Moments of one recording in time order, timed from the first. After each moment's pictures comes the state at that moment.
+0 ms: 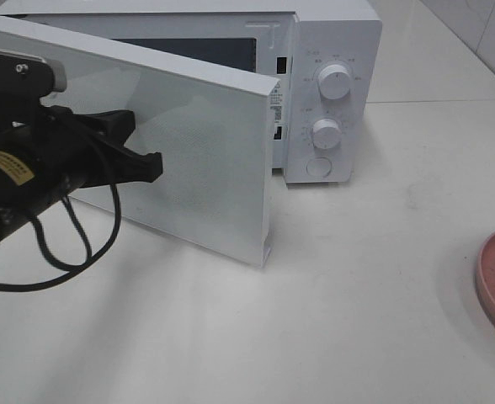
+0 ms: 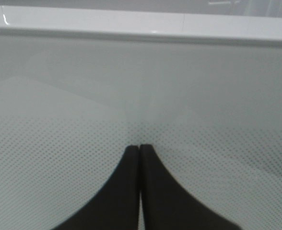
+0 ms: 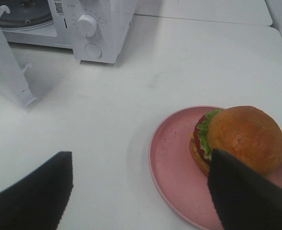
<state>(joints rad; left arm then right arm) -0.67 1.68 -0.54 -0.31 -0.90 0.12 0.13 0.00 -0.50 0.00 1.01 -0.03</state>
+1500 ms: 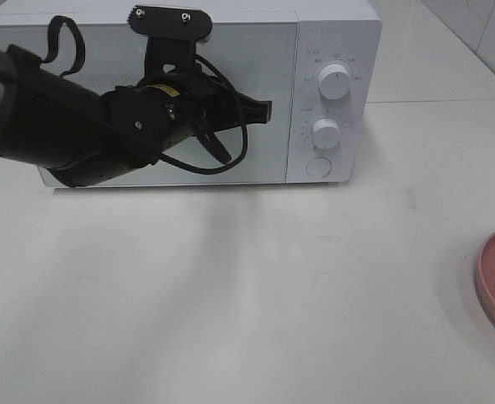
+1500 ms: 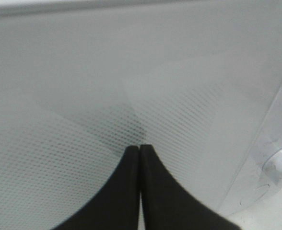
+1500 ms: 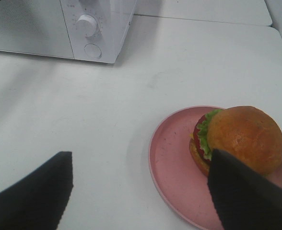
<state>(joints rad) -0.76 1.96 -1.10 -0.74 -0.56 0.47 0.13 0.00 -0.50 0.00 1.01 -0.03</state>
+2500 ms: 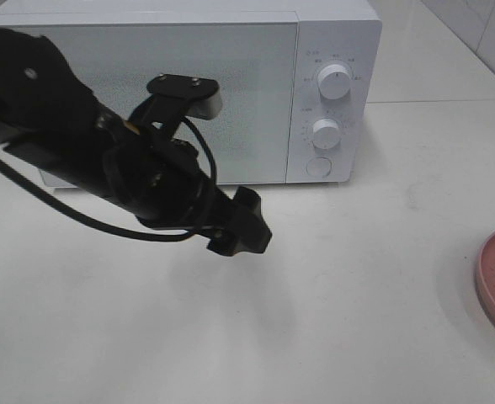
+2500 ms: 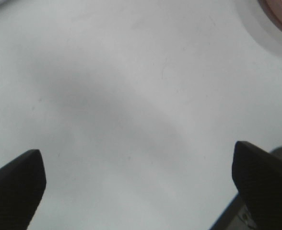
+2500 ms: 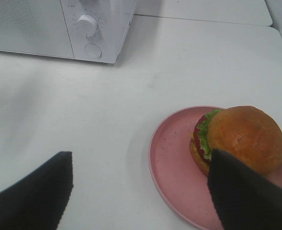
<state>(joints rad) -0.71 1.68 -0.98 -0.62 0.43 0.47 0.13 0.00 -0.50 0.00 1.01 -0.03</state>
